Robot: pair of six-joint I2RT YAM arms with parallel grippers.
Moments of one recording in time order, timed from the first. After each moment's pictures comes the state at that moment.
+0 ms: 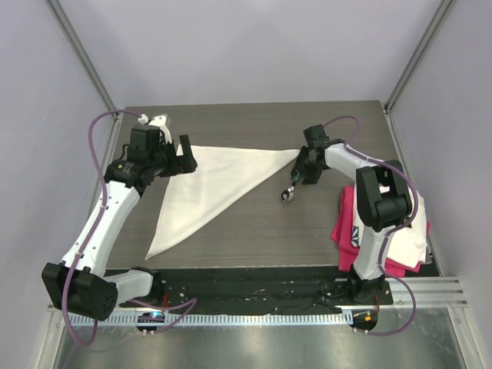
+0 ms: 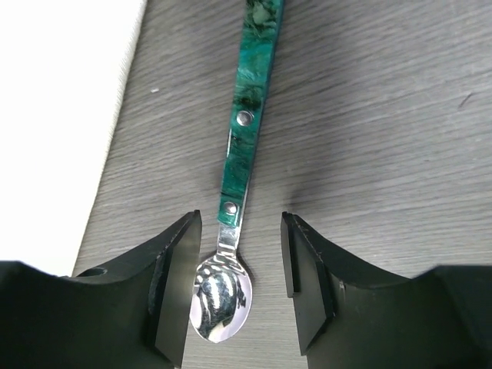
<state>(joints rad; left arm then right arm) -0.23 1.21 1.20 -0.69 0.03 -0.32 0.26 1.91 1.30 -0.53 -0.02 0.68</state>
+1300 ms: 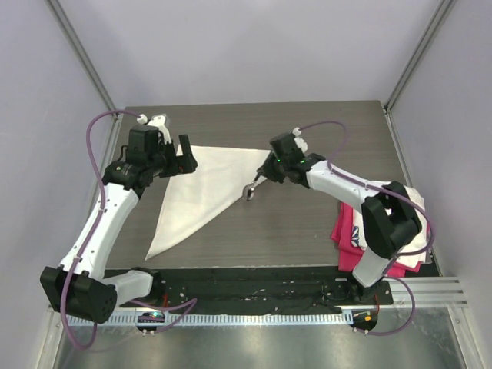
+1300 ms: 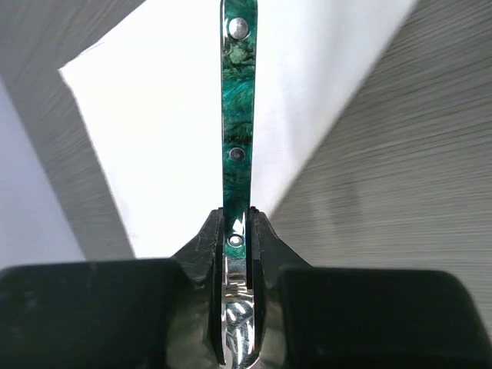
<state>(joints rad) -0.23 1.19 1.20 -0.69 0.05 -0.32 0.56 1.68 1.20 -0.33 0.10 1.08</state>
